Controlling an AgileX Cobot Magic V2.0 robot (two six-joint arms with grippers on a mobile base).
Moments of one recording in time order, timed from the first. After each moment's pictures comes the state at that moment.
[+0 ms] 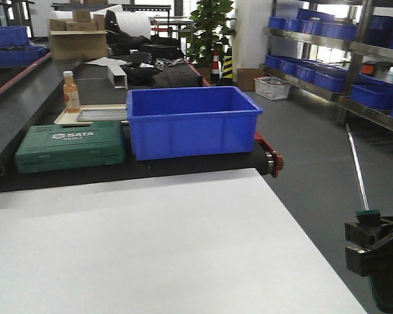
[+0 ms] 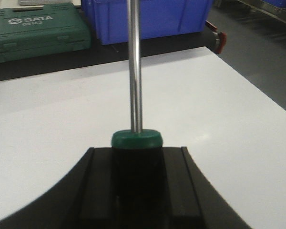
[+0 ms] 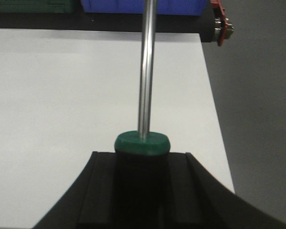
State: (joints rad) left arm -0.12 0.98 -0.95 -0.27 0.47 0.17; right arm 0.26 0.97 -0.91 -0.08 0.48 0.10
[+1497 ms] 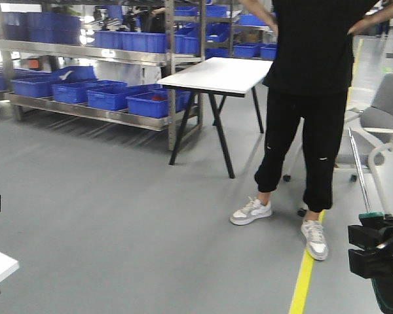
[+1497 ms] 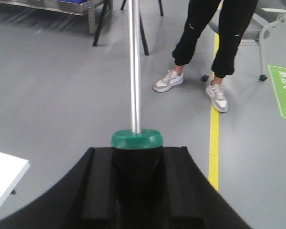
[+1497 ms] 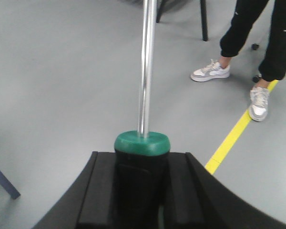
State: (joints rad) left arm -0.12 0.98 -0.95 -0.27 0.47 0.17; right arm 0.26 0.97 -0.91 -0.08 0.50 0.10
